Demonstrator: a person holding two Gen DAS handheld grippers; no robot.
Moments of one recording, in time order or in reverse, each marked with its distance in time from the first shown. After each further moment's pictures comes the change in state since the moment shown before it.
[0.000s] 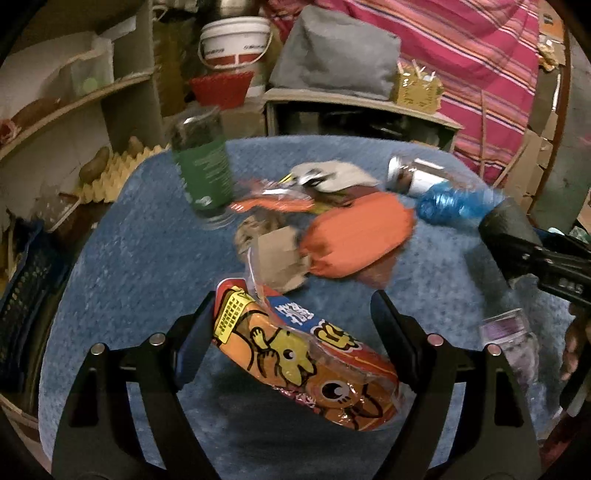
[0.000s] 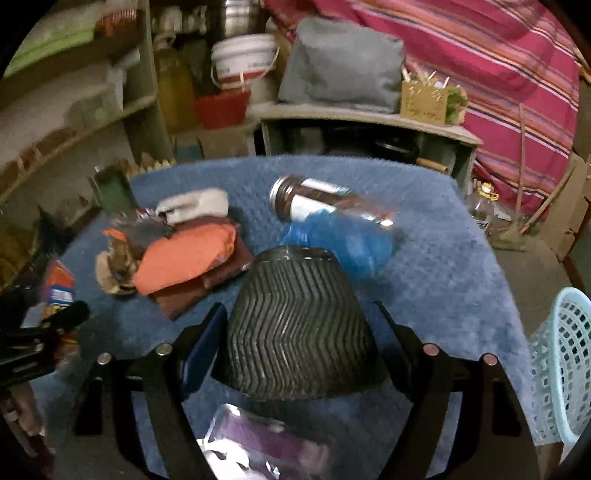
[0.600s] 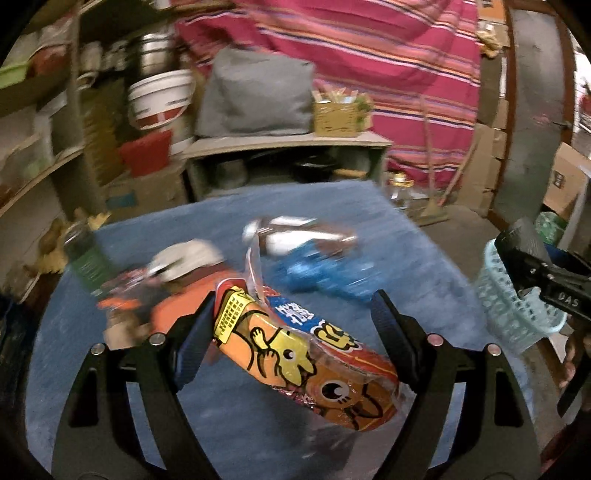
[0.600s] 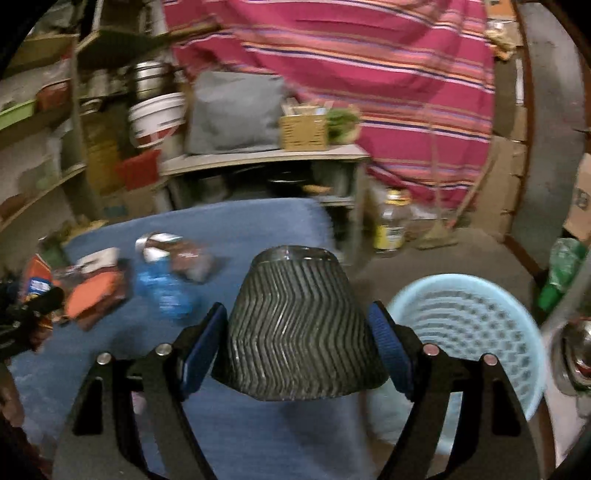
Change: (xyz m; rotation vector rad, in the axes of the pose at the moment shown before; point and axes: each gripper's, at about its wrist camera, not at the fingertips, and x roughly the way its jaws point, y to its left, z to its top) left arm -0.027 -0.171 0.045 0.149 -0.123 -0.118; right arm -0.088 -0.187 -0.012 0.160 -0.122 -0.273
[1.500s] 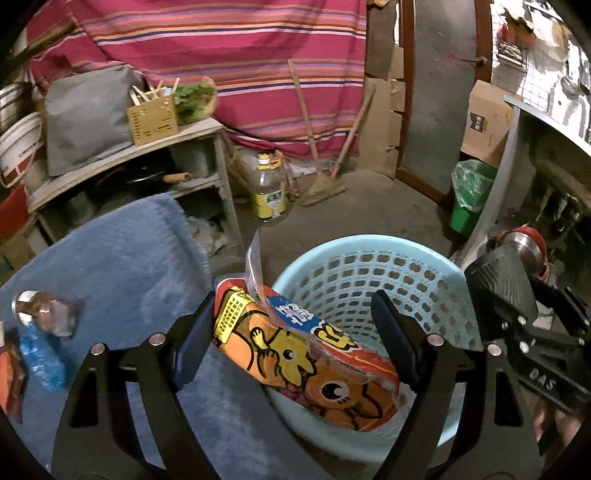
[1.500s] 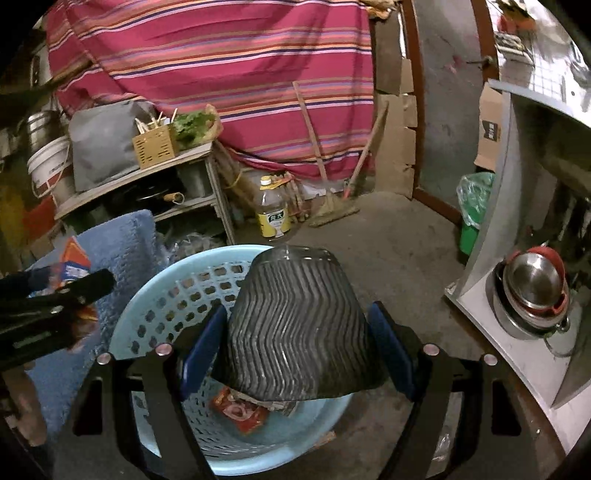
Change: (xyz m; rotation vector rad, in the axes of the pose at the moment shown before) left arm 0.102 -0.307 0.029 0.219 0.075 -0.291; right arm 0.000 -0.222 -0.047 0.249 0.012 -0.217
